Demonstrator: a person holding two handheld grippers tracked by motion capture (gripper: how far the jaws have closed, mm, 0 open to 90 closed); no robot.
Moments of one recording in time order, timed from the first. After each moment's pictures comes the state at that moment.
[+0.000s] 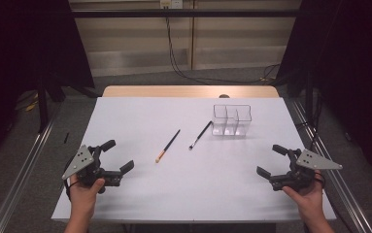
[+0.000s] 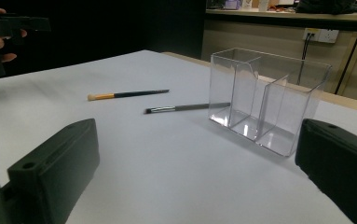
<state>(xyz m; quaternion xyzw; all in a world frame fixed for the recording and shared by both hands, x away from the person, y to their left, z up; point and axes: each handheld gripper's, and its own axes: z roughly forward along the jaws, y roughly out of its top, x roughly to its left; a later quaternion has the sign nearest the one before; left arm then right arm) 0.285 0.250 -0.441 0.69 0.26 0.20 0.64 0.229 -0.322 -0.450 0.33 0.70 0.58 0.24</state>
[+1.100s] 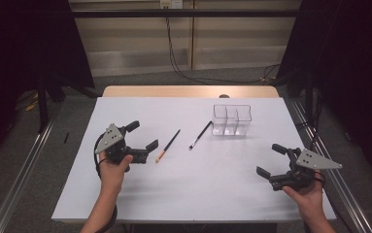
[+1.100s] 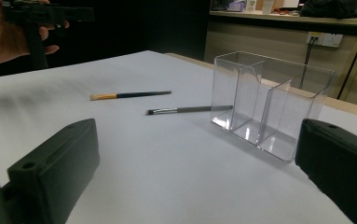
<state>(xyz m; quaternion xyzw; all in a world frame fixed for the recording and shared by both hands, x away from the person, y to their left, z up) 0.337 0.183 -0.433 0.69 0.25 0.20 0.65 0.230 -0.321 -0.448 0.31 0.71 0.58 0.24</state>
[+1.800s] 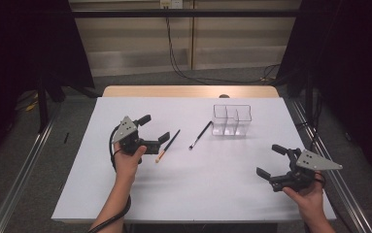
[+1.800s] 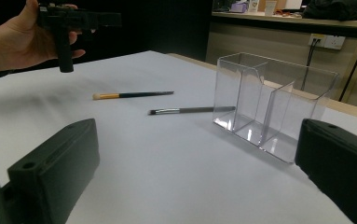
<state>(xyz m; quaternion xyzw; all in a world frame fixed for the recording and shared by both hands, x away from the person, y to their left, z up) 0.366 0.152 -0.442 0.68 0.26 0.19 0.66 0.229 -0.320 -0.448 0.31 0.71 0.58 0.24</state>
